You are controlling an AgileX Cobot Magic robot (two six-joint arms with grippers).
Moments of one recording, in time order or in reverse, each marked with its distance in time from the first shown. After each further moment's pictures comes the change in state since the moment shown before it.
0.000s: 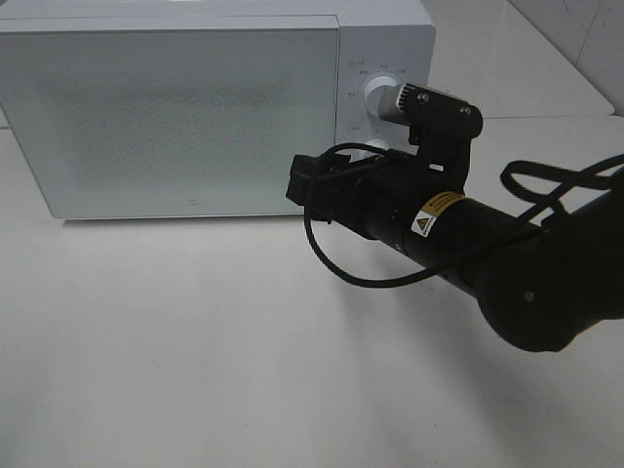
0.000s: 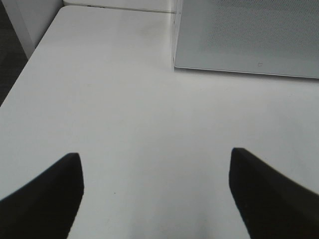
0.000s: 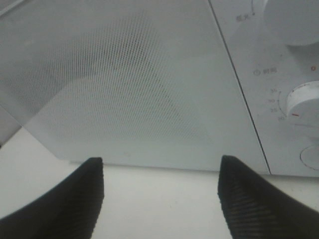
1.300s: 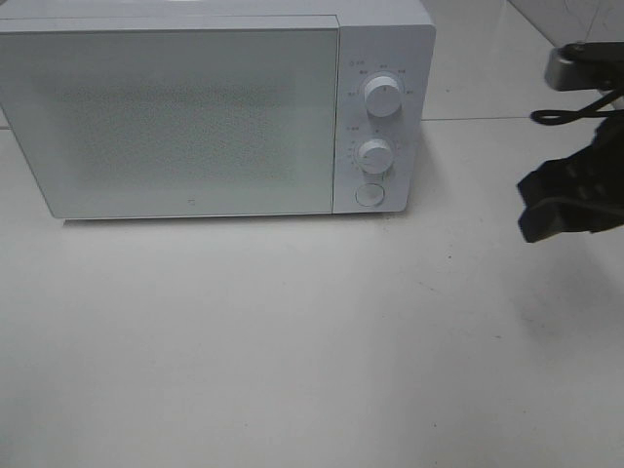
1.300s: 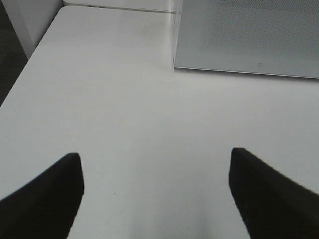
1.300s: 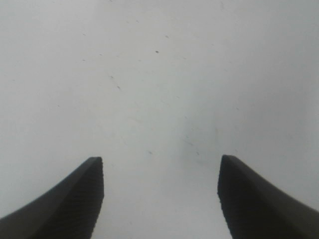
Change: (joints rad) left arm 0.000 0.000 0.000 0.000 0.000 0.000; right arm -0.564 -0.464 -0.224 -0.140 1.597 -0.390
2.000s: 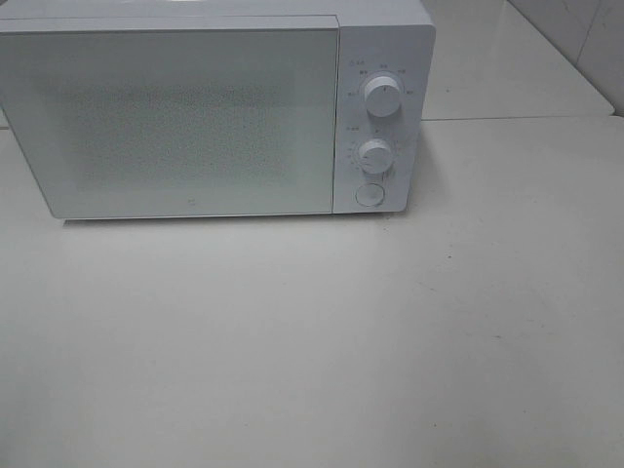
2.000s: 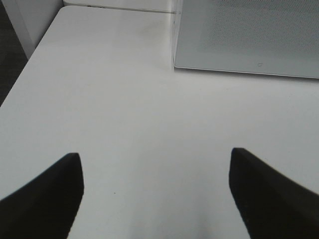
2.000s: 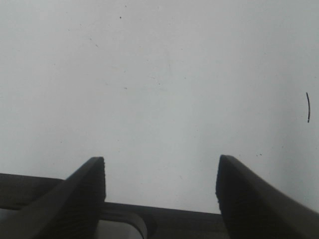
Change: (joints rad) left arm 0.000 0.000 0.000 0.000 0.000 0.000; right arm -0.133 -0.555 -0.002 -0.033 0.428 0.021
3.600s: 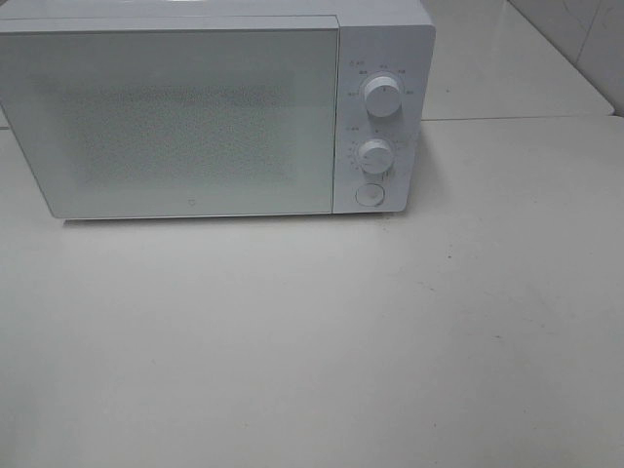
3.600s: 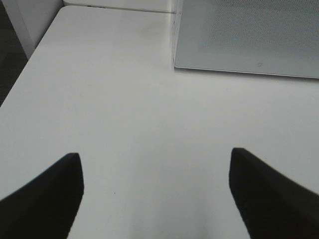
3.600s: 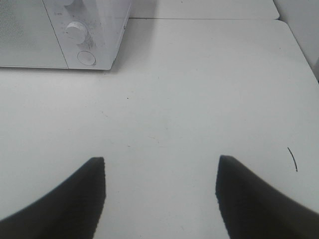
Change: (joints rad) left arm 0.000 0.000 0.000 0.000 0.000 0.000; right arm 0.000 -0.768 0.317 0.001 -0.089 0.024
